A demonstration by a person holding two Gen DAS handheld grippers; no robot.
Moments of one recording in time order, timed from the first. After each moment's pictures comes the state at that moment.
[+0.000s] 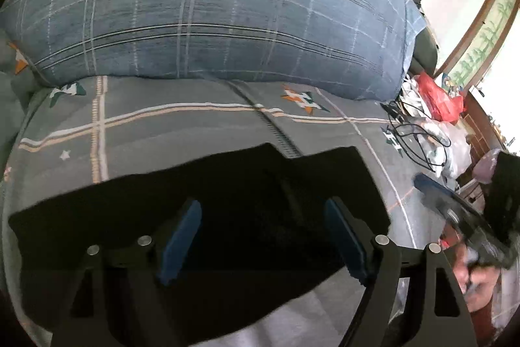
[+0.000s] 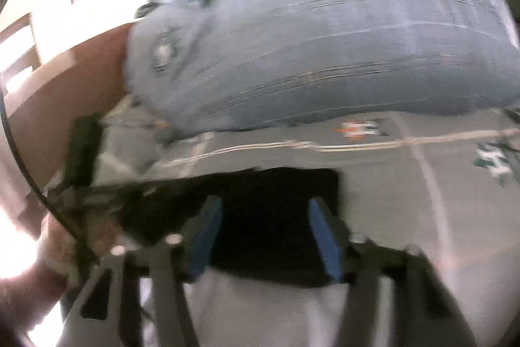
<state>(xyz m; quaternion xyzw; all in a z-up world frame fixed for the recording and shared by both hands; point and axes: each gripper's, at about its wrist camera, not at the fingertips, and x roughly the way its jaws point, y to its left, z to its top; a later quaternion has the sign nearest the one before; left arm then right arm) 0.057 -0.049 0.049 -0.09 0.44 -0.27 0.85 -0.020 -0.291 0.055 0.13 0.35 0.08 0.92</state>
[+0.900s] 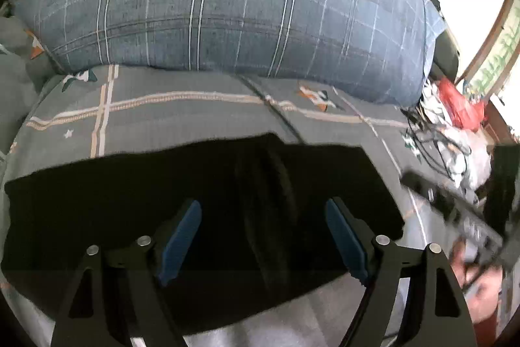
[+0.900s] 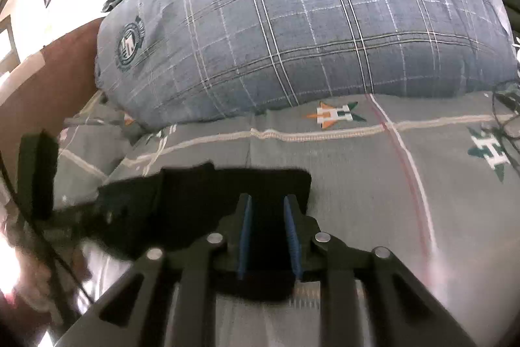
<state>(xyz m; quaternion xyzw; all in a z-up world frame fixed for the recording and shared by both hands) 0.048 -0.073 0.037 -0.08 0.44 -0.22 0.87 -0.009 -0.307 0.028 0.13 0.38 0.06 0.91</state>
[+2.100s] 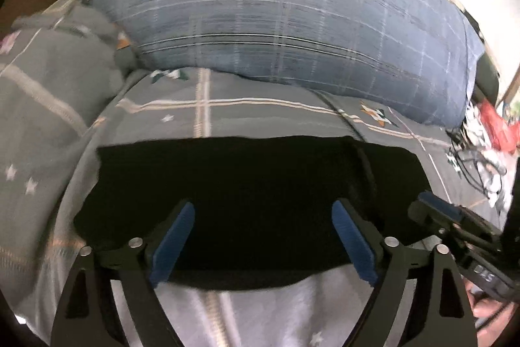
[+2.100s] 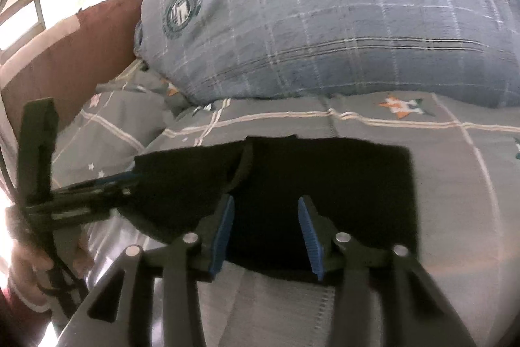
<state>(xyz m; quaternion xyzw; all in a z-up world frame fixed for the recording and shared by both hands) -0.027 -0.005 0.055 -0.08 0.42 -0.10 0.90 -0.008 -0.214 0.019 0.09 0.39 0.13 0.91</state>
